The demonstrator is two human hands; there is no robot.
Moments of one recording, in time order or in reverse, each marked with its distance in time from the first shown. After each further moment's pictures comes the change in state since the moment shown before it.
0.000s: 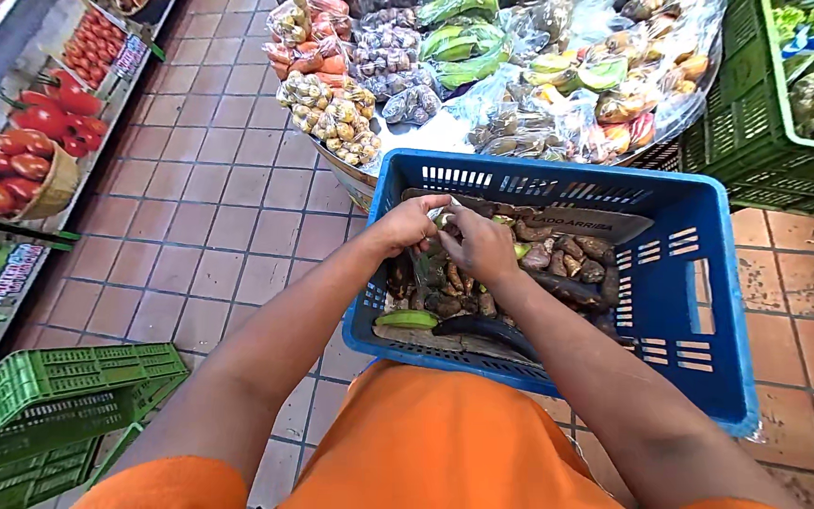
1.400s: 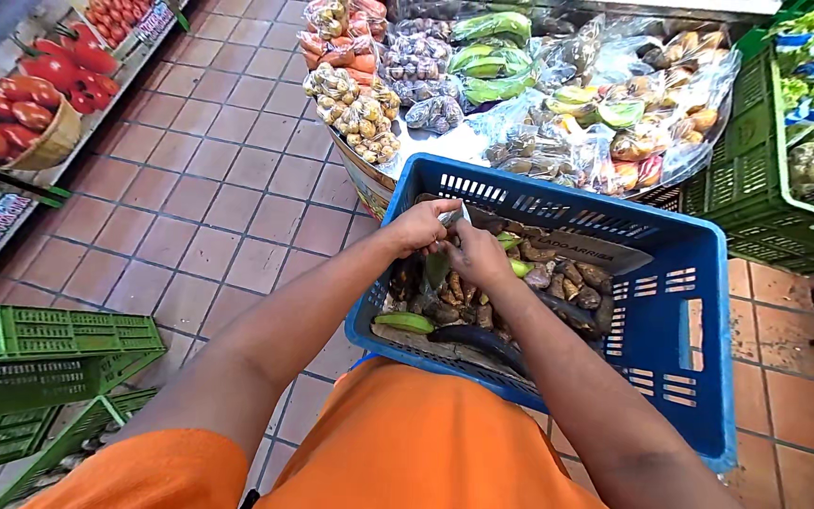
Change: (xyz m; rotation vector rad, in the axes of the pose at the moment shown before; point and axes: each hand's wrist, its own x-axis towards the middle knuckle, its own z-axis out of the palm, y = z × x) left_hand 0.000 -0.012 -0.006 -0.037 0.058 0.017; right_hand 0.022 -0.014 0.004 0.057 -0.546 0.303
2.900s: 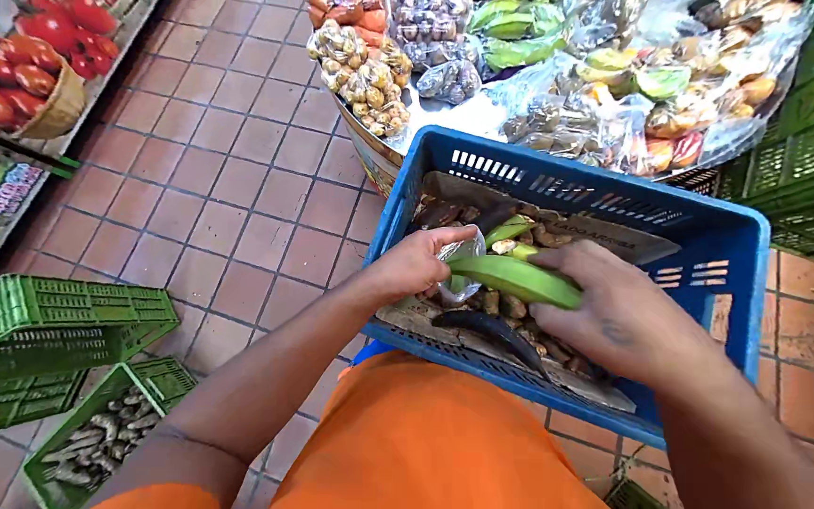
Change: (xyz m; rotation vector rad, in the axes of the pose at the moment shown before) left_hand -0.099 0.003 0.034 -0.092 -0.062 0.007; right_hand -0.129 -0.021 -0.133 -0.020 -0.084 0.003
